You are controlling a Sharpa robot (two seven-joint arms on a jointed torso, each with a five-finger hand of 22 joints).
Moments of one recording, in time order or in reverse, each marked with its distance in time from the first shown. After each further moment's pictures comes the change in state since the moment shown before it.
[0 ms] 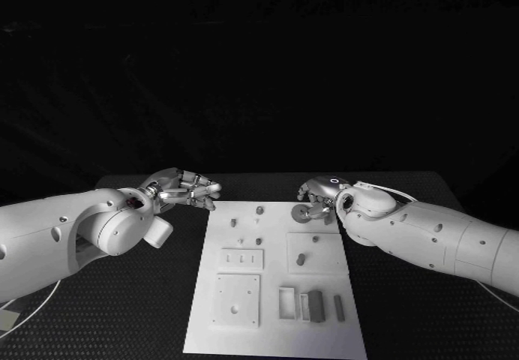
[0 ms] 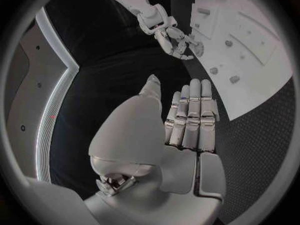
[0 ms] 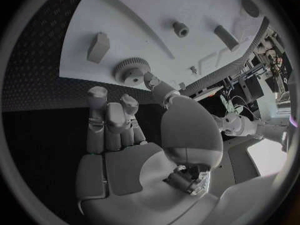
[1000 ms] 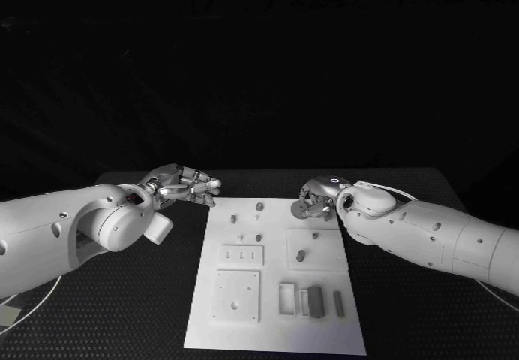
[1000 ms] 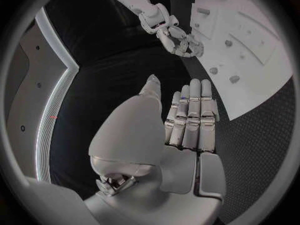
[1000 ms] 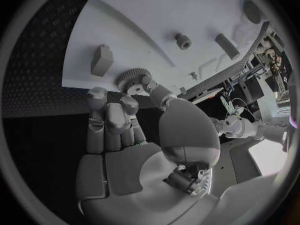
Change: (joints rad) left arm 0.000 0.003 0.000 -0.003 -0.001 0.000 -0.002; left_hand 0.000 0.000 0.000 0.000 0.000 0.000 0.000 0.000 -0.001 0.000 0.000 0.000 0.000 0.000 0.000 0.000 0.002 0.000 0.000 0.000 0.000 0.001; right arm -0.016 0.008 0.001 -0.022 -0.001 0.010 0.013; right_hand 0.002 0.104 -0.003 -0.028 0.000 0.080 -0.032 0.054 0.021 -0.003 0.003 0.013 -0.015 -0.004 0.004 0.004 0.005 0.000 -0.006 -0.001 0.012 0.000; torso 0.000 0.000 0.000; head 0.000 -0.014
